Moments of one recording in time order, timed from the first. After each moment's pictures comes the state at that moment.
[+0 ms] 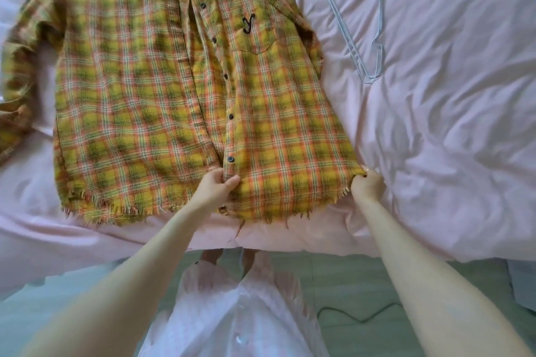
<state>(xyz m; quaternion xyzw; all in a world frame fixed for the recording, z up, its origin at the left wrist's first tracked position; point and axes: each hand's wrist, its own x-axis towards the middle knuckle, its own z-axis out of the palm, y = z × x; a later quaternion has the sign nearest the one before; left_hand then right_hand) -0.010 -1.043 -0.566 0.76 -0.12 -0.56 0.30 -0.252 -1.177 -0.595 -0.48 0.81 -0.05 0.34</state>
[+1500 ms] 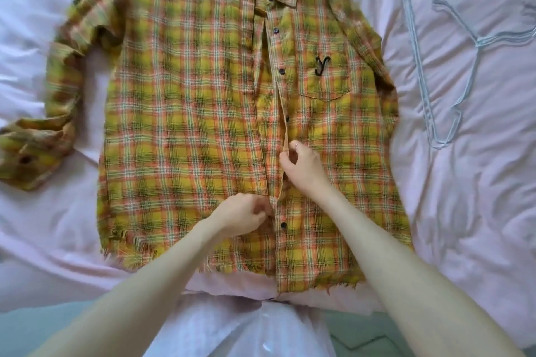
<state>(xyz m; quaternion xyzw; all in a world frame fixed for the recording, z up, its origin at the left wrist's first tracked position) 0.105 -1.074 -0.606 0.69 -0.46 -0.56 0.05 0.011 -1.208 -0.600 -0.75 0.48 0.07 0.45</state>
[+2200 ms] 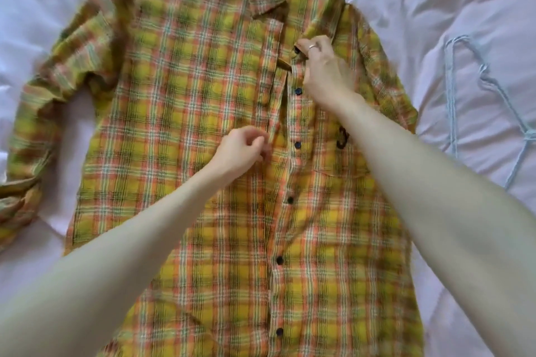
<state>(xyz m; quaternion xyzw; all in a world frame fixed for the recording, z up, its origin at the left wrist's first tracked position) 0.242 -1.234 -0.626 0.77 -0.21 -0.49 0.34 0.198 -1.428 -0.606 -0.92 0.35 0.08 0.15</state>
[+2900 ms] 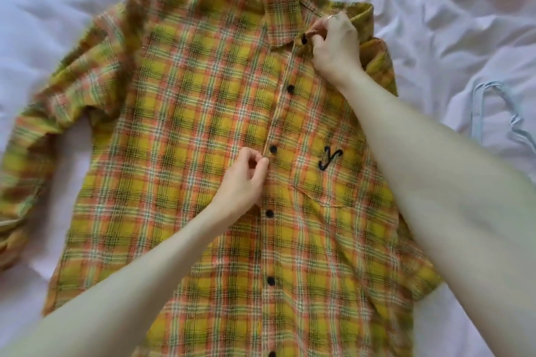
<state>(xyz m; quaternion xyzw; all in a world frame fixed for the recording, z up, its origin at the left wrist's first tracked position) 0.255 -1.246 -0.631 0.75 -0.14 -0.49 0.42 0.288 -1.491 -0.619 -0.87 0.41 -0.05 0.26</state>
